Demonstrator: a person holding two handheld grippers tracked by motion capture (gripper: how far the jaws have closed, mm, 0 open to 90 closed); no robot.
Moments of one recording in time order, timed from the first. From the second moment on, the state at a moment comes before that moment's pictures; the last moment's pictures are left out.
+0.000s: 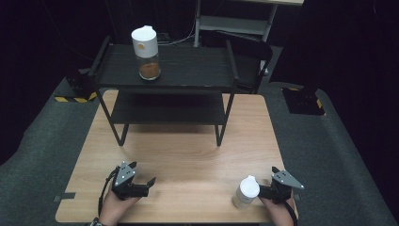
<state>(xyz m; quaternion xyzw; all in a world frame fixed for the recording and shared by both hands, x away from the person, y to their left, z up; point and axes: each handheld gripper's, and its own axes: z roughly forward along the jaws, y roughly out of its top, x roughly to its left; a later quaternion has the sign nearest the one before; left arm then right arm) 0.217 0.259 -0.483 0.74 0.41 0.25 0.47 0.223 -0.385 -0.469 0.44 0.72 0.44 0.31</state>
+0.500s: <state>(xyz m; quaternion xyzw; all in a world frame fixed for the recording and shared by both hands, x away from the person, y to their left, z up) 0.210 0.258 -0.482 0.74 0.41 0.26 0.47 0.221 -0.389 -0.471 0.44 0.71 0.45 0.31</state>
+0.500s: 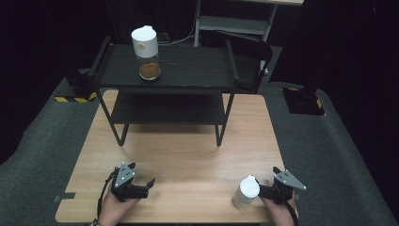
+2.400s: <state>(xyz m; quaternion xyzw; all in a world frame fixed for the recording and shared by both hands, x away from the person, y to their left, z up) 0.211 0.254 -0.479 0.75 0.40 0.26 0.45 0.160 -0.397 -0.432 0.36 0.67 0.57 0.30</state>
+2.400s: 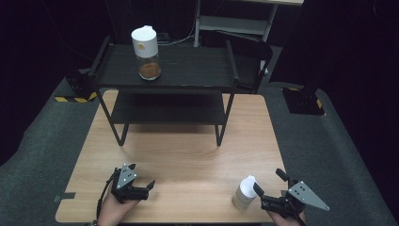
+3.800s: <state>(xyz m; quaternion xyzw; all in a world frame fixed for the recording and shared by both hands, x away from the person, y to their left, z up) 0.211 0.254 -0.479 0.76 0.40 0.26 0.45 0.188 -0.400 -0.459 0.30 0.73 0.57 0.21</state>
